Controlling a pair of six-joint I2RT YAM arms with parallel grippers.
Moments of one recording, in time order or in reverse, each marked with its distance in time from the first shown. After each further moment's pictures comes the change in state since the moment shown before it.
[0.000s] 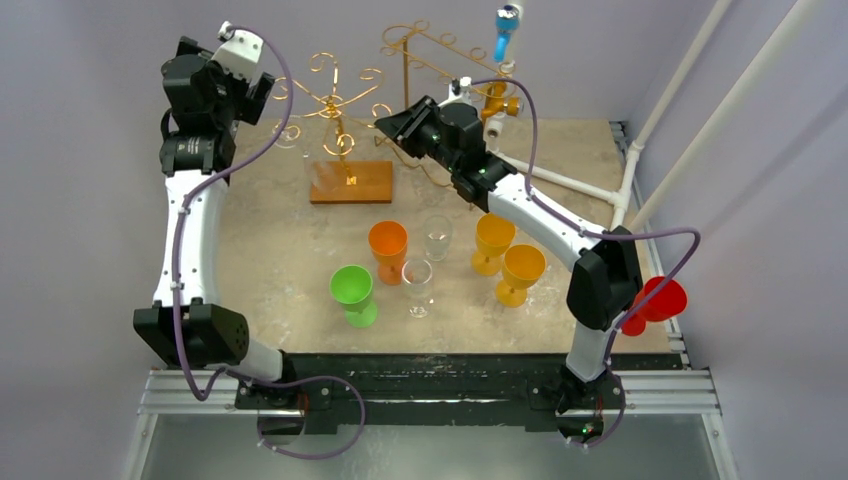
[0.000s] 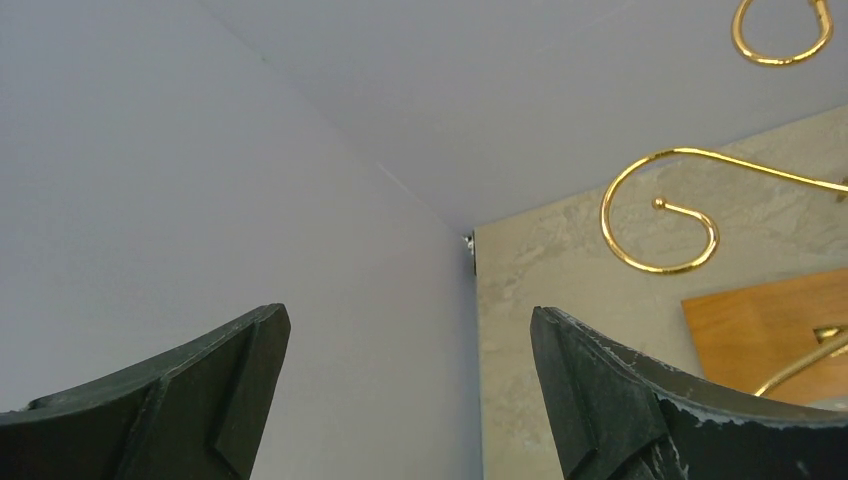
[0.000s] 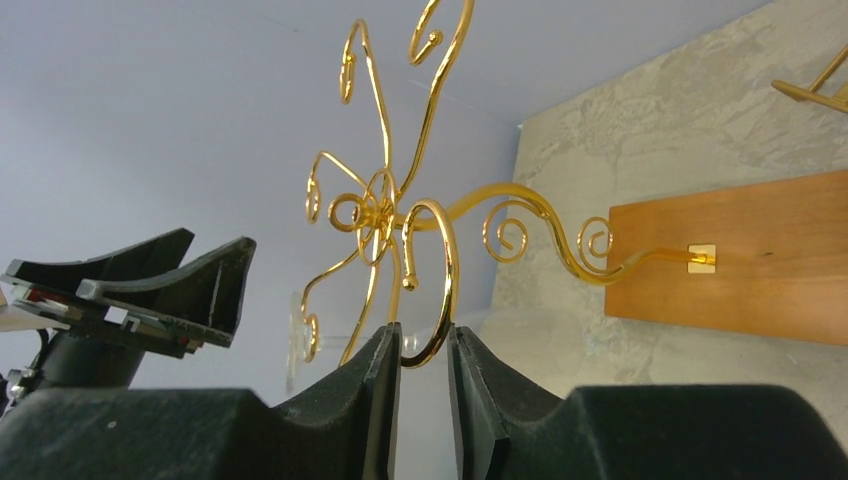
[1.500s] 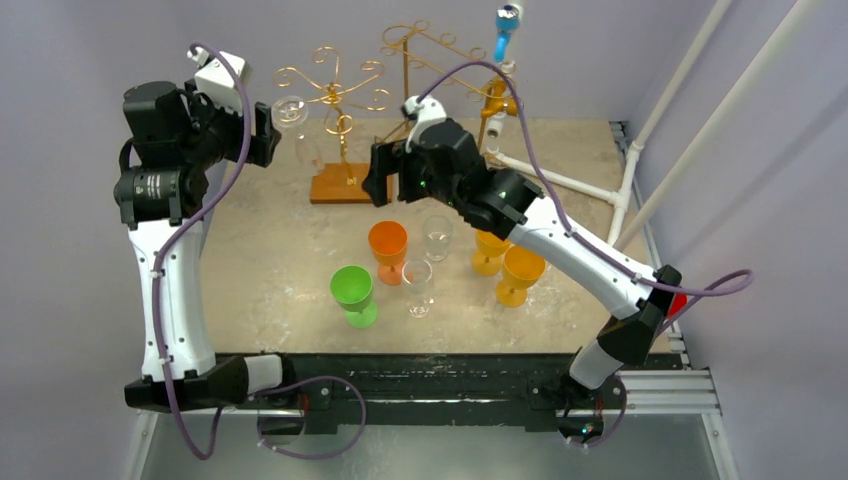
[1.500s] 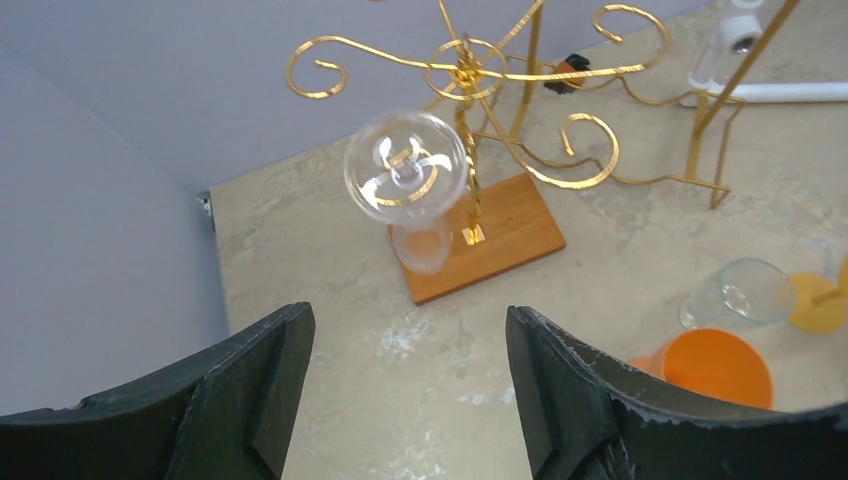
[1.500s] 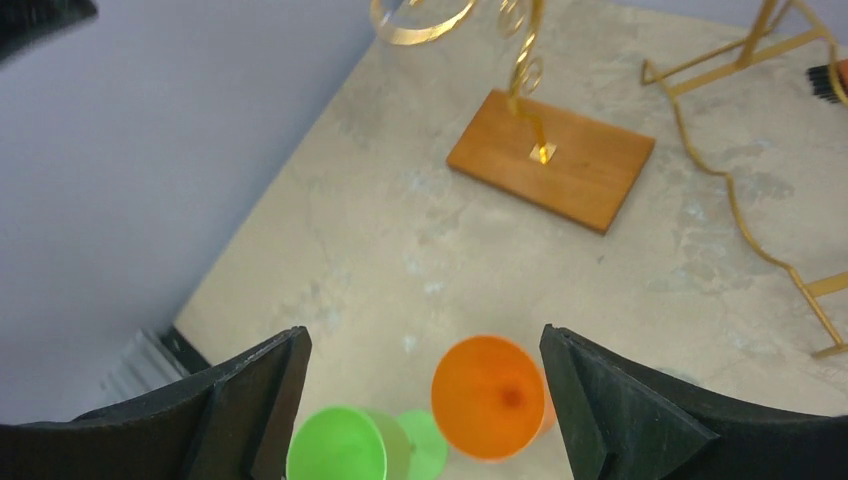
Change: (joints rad) left arm 0.031 -0.199 0.092 -0.512 0.402 -0.333; right arm 0.200 -0.214 0.144 -0.609 0.156 -0.639
